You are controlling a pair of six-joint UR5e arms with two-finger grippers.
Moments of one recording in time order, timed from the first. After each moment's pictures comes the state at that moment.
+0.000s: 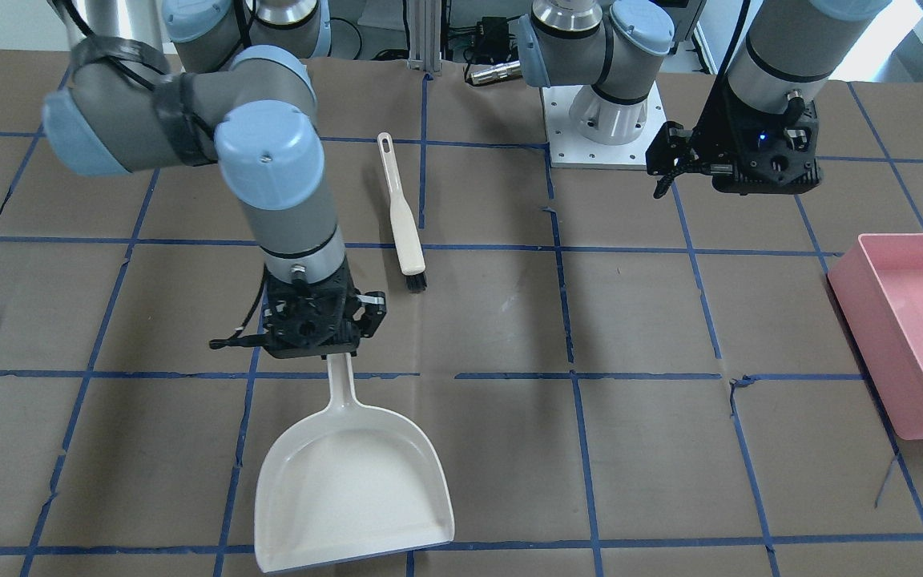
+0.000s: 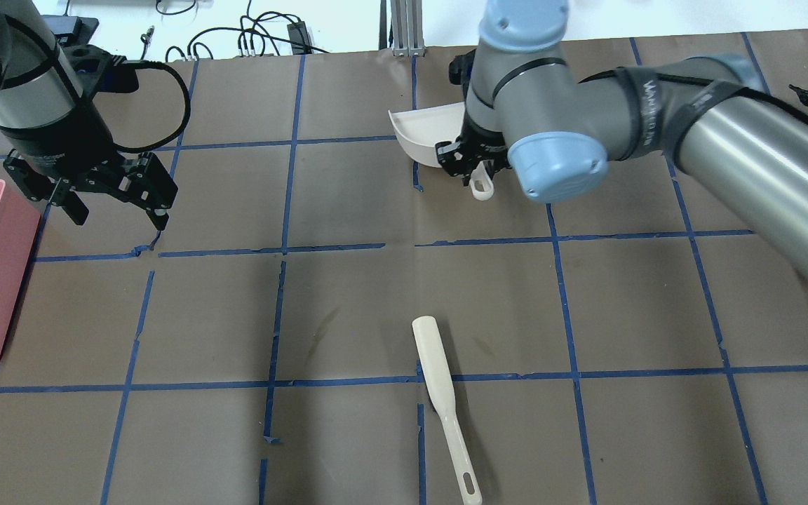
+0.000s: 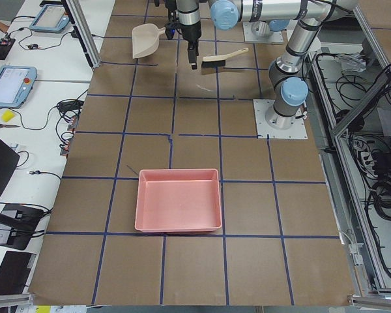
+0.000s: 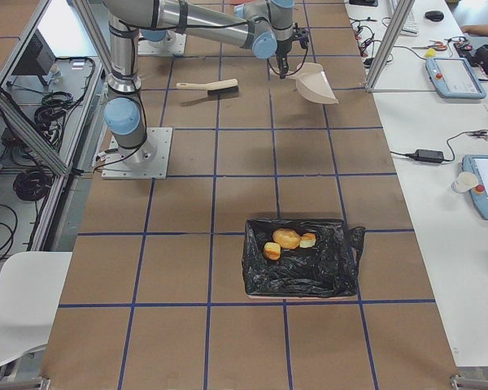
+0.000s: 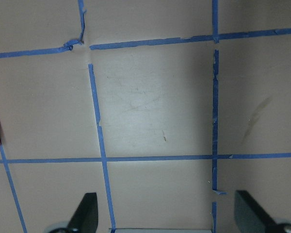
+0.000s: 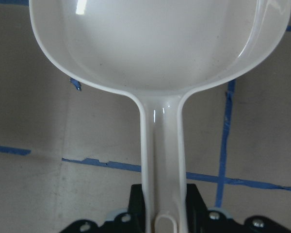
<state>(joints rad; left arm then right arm) -1.45 -1.52 -1.64 -1.69 1.70 0.17 1.84 -1.22 1.64 -2.11 -1.56 0.16</state>
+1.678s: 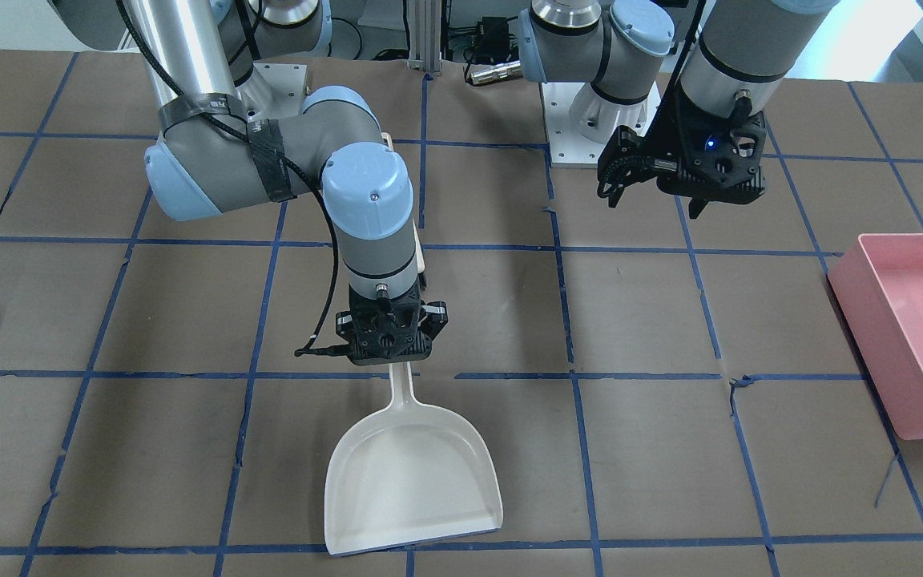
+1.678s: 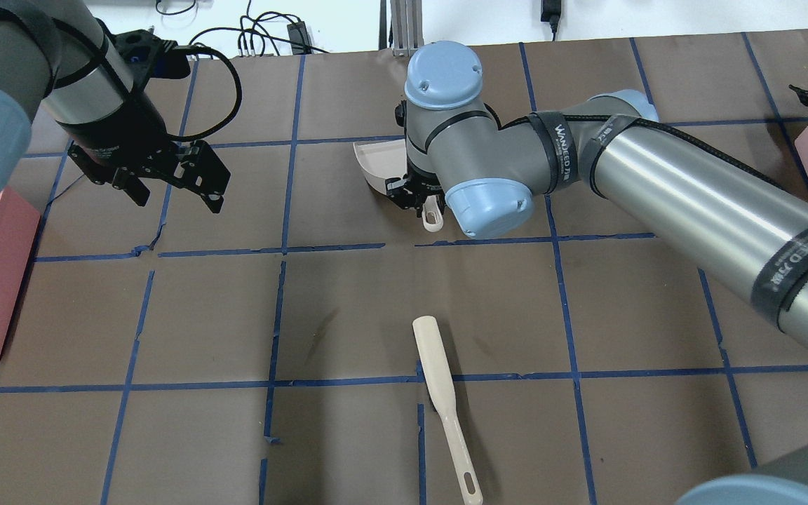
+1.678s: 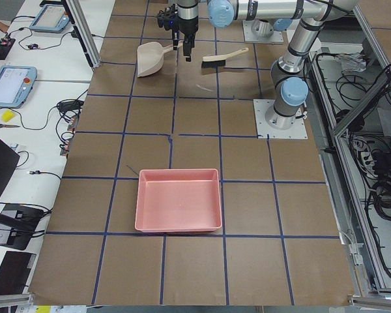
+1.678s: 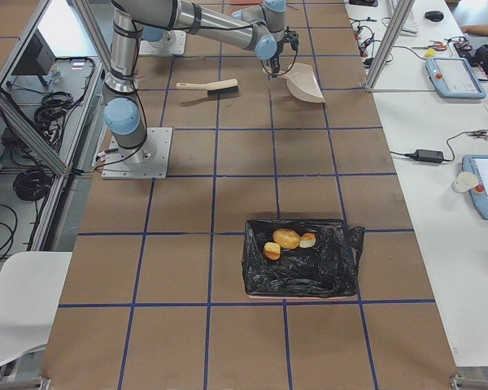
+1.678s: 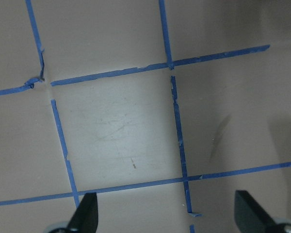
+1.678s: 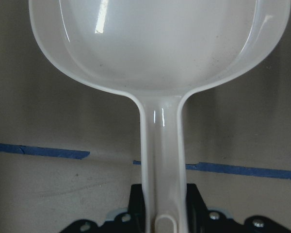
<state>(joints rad) -1.53 -1.54 -1.65 -1.58 1.57 0.19 1.91 -1.15 1.64 -2.17 -1.55 0.24</state>
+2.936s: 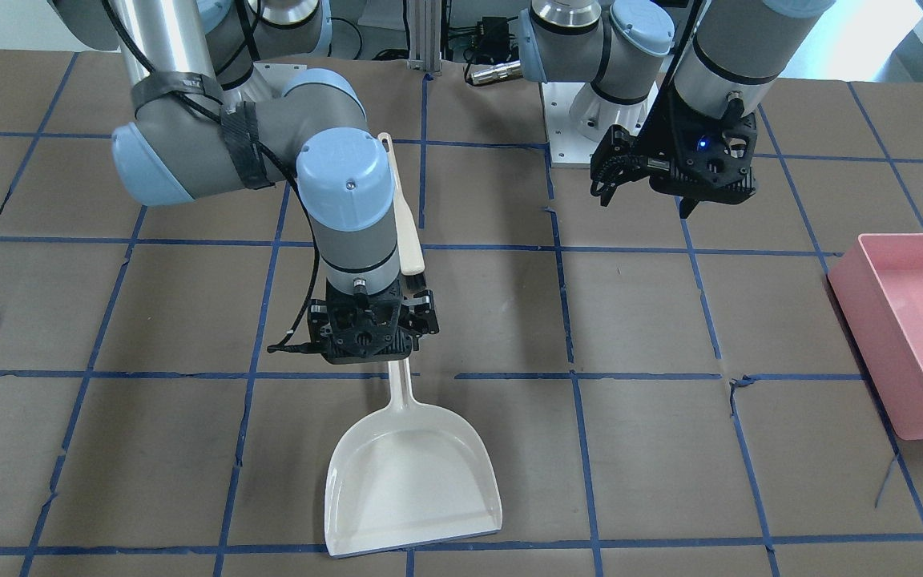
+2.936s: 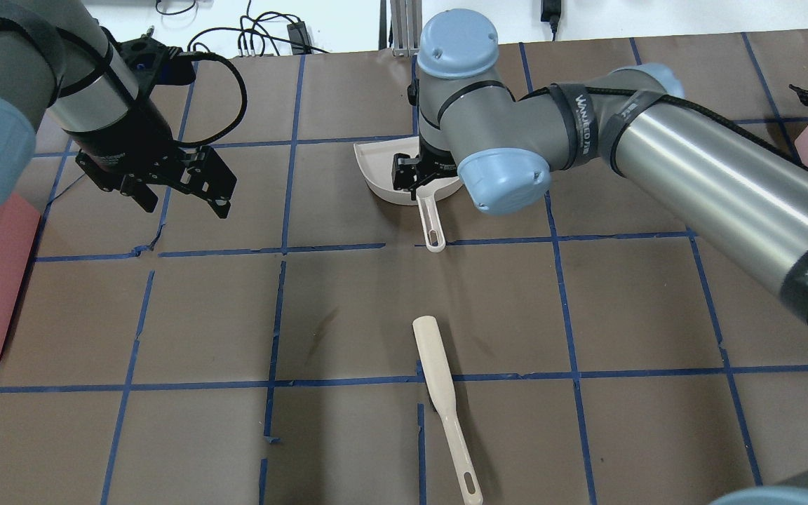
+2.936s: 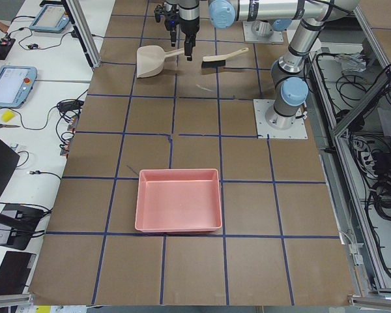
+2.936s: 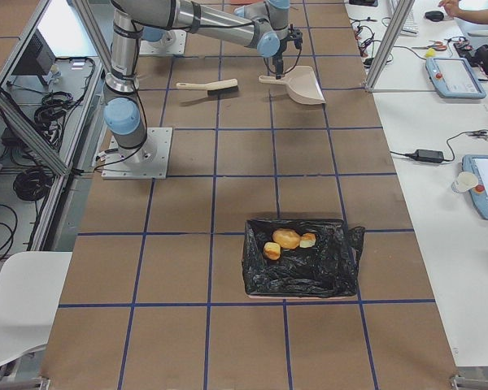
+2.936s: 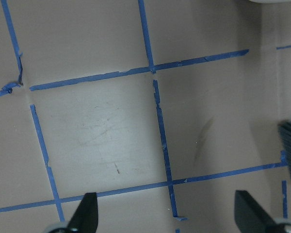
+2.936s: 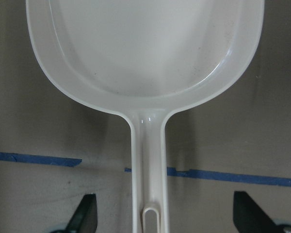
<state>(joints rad) -1.53 -1.53 -1.66 -1.57 1.56 0.19 1.86 -1.21 1.57 -2.02 -1.56 0.23</state>
